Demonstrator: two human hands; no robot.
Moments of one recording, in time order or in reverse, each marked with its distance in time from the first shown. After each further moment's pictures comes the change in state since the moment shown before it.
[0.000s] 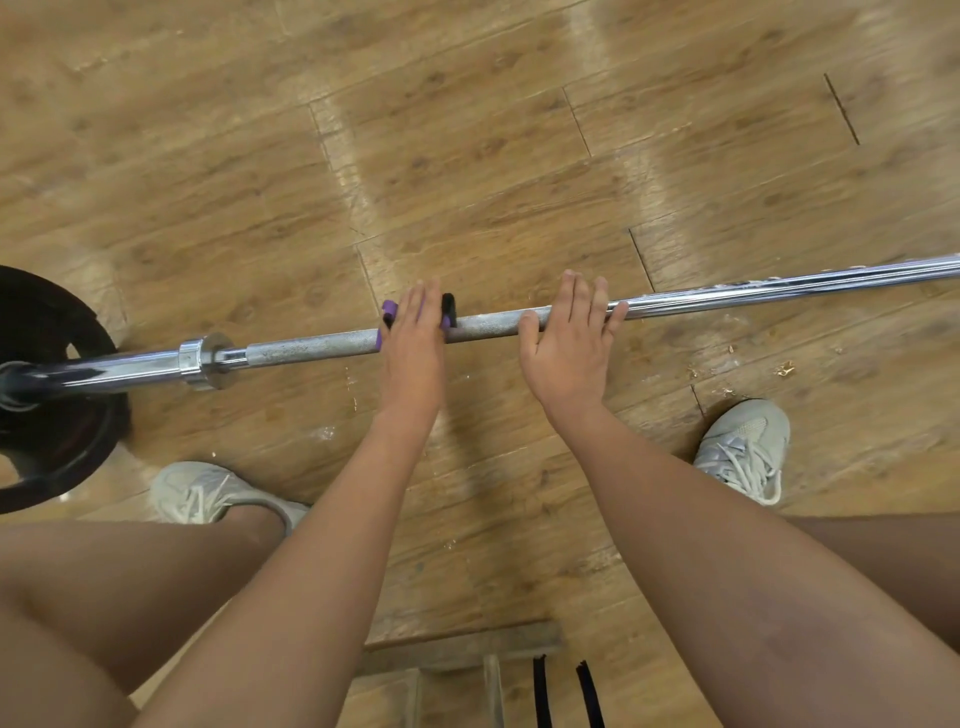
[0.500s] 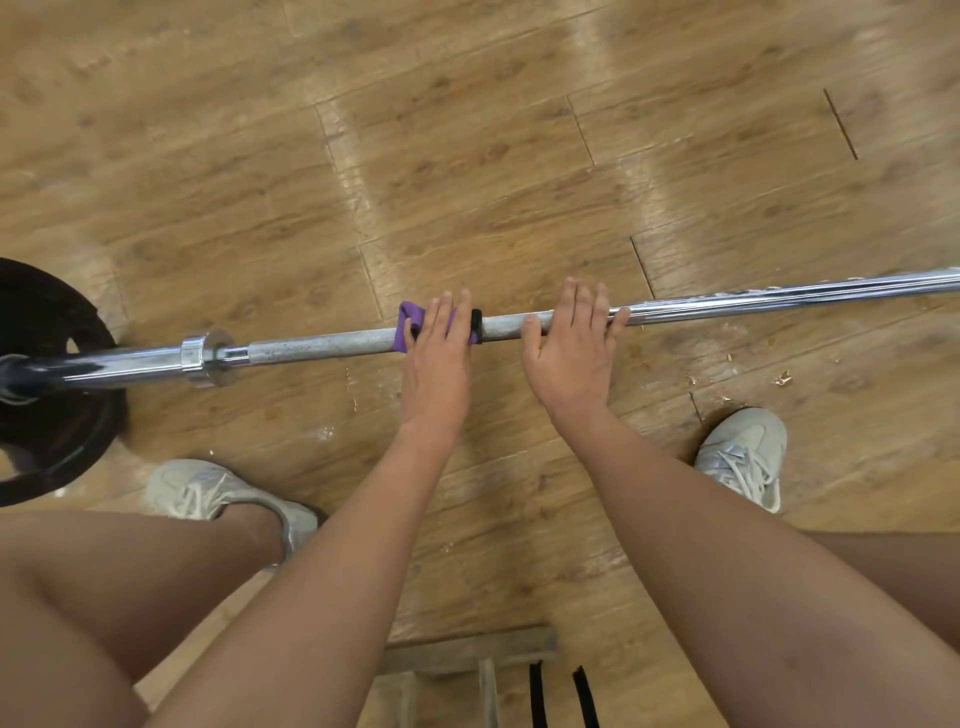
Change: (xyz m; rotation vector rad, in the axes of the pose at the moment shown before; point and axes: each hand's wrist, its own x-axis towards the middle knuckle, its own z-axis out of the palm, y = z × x) left_hand -0.012 0.012 0.017 0.174 -0.035 0.068; right_hand 0.000 0.001 -0.002 -0.014 -0.024 -0.017
